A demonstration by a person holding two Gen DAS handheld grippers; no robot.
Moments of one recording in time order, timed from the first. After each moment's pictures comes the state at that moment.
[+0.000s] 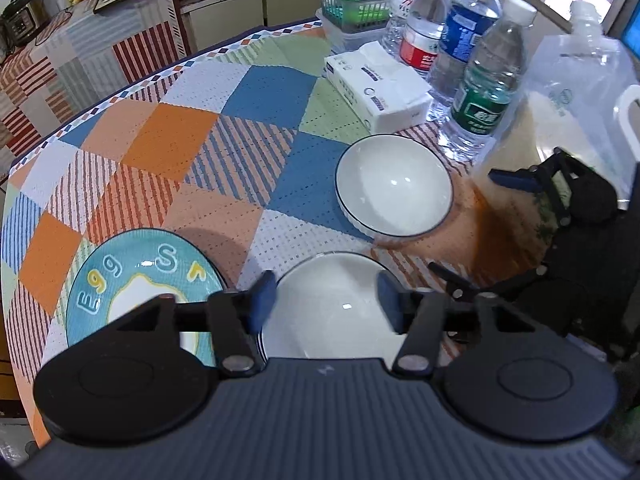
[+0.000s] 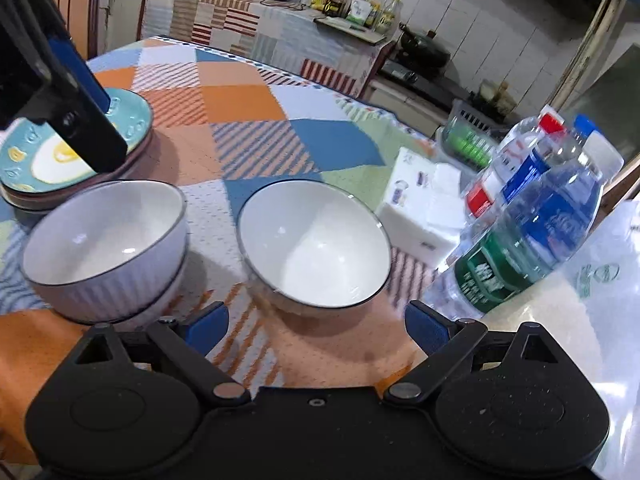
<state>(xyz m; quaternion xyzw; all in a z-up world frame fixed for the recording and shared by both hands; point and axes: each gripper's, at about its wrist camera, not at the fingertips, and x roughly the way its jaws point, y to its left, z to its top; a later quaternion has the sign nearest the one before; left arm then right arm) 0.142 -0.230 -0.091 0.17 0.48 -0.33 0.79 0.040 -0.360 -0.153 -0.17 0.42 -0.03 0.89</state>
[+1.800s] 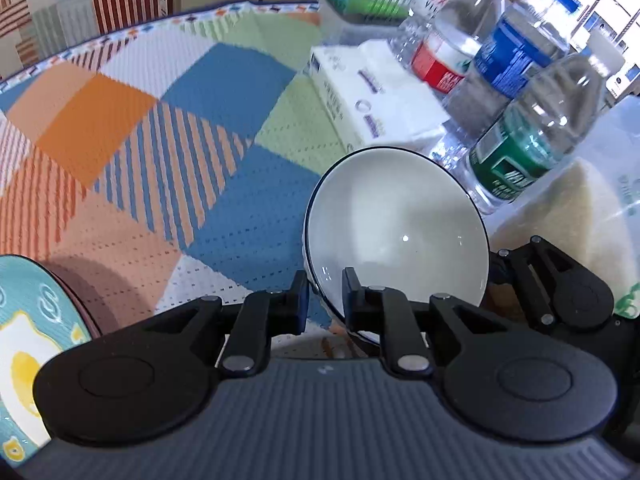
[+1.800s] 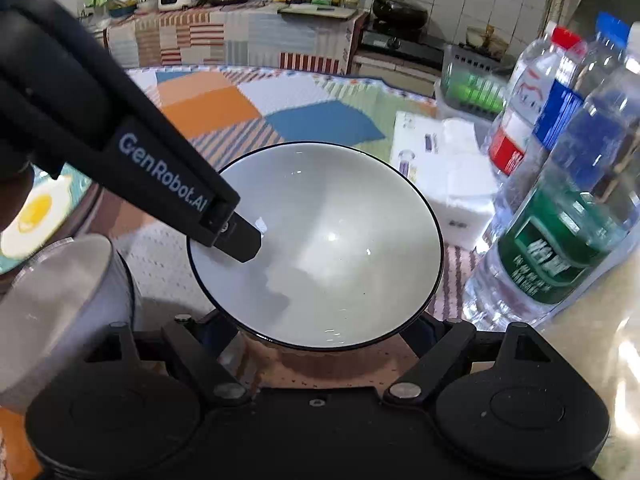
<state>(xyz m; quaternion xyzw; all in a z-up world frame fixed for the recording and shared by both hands) 0.203 -0.301 -0.151 0.07 0.52 -0.34 0.78 0.086 -0.394 -0.179 -0.04 0.43 -0.03 0.90</state>
